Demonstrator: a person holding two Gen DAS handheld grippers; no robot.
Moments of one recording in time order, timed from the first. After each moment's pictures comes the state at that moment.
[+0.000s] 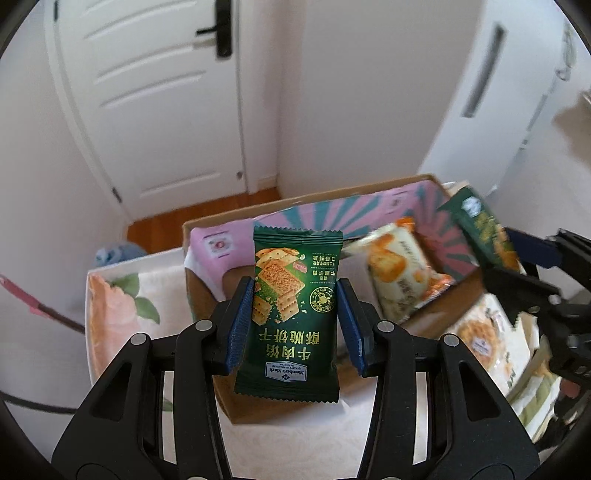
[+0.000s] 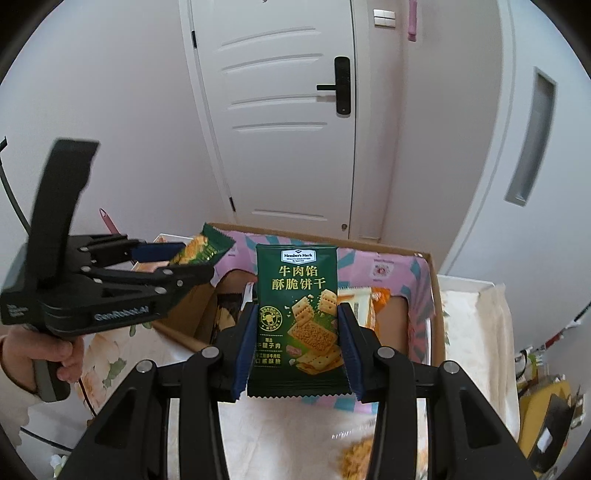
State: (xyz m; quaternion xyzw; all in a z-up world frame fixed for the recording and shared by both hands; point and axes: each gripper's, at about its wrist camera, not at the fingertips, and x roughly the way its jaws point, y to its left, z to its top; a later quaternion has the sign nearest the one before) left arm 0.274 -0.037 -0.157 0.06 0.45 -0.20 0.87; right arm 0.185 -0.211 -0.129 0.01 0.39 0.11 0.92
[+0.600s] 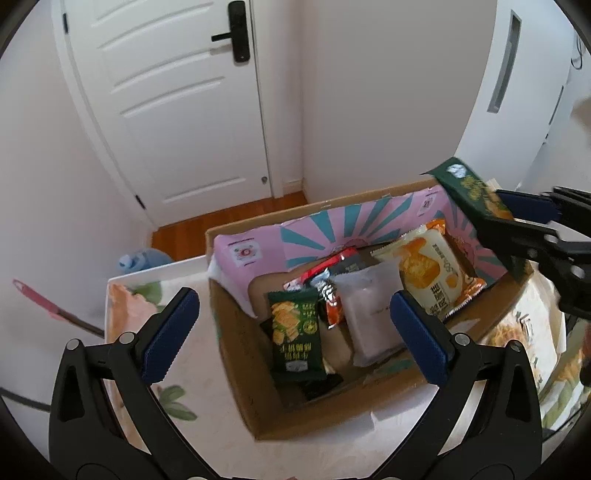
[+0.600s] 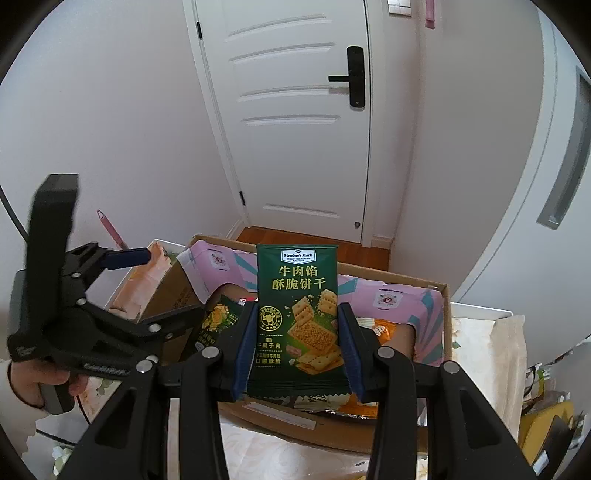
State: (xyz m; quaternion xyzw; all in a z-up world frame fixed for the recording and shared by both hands) left arm 0.272 -0.038 -0.160 0.10 0.43 -0.16 0.88; right arm 0.232 -0.218 -0.136 0.01 0.40 0.14 0.90
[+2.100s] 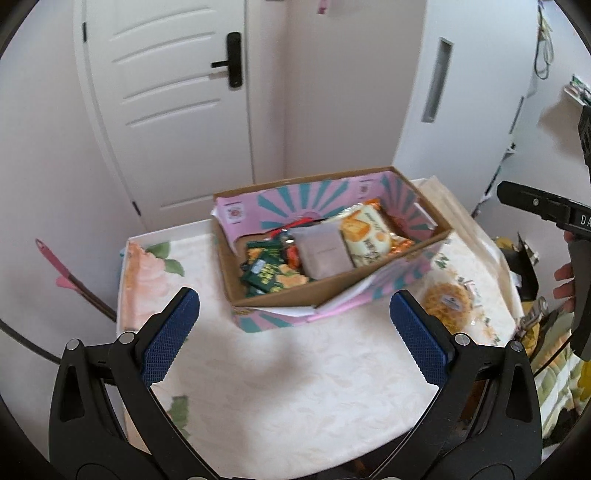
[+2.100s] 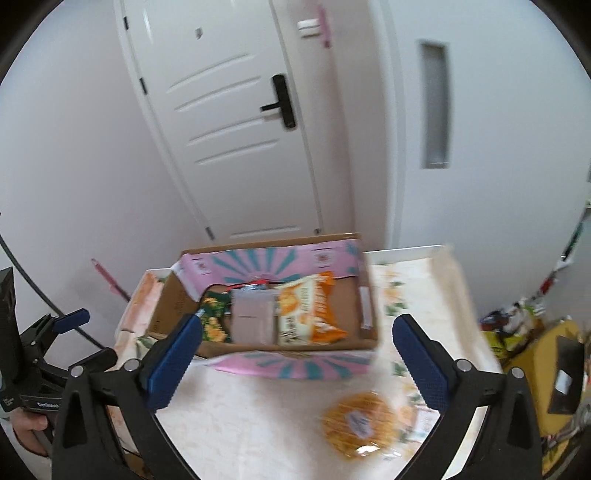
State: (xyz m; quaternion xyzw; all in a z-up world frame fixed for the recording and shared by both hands) left arm 0.136 -0.009 -0.112 0.07 0.39 -0.20 0.90; right arm 0.116 -0.282 -0.098 0.10 0.36 0.03 0.93
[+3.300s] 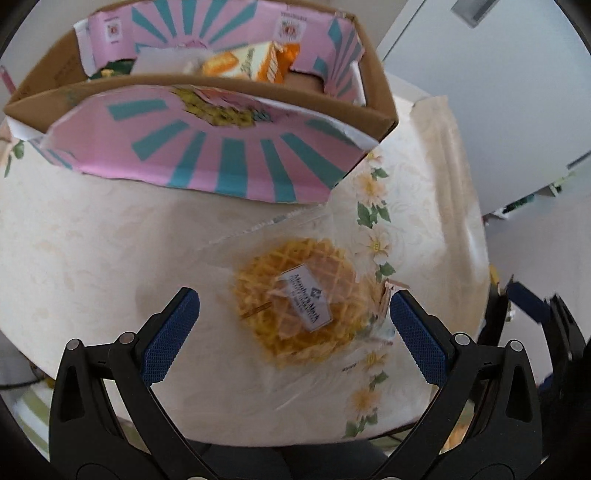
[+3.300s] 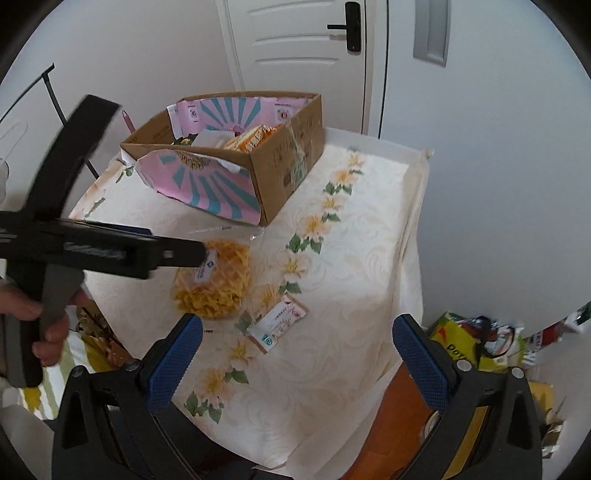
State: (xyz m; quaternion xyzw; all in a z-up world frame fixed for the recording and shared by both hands) left arm 0.132 -0.236 -0.260 -0.09 0.58 -0.07 0.80; right arm 0.071 -0.428 -0.227 -0.04 0.47 0.21 0.86
